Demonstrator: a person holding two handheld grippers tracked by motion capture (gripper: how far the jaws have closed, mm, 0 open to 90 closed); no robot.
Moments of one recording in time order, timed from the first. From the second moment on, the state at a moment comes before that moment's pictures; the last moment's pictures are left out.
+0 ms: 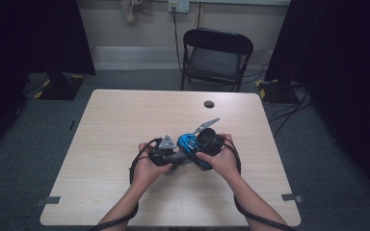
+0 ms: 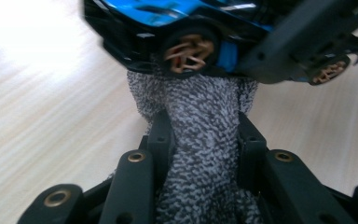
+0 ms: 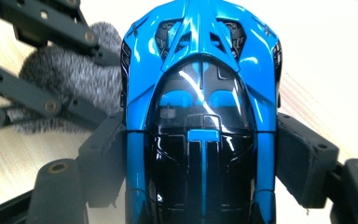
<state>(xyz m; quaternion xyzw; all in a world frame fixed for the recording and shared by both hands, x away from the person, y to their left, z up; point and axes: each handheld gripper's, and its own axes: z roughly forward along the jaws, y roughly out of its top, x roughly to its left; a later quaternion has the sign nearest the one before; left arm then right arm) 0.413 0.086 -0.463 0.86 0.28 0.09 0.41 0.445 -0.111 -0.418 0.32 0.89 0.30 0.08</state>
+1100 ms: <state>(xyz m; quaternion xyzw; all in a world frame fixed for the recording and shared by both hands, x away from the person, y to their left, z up) 0.389 0.056 -0.477 0.88 0.23 0.03 0.41 0.453 -0.113 -0.416 0.34 0.89 0.30 0.09</state>
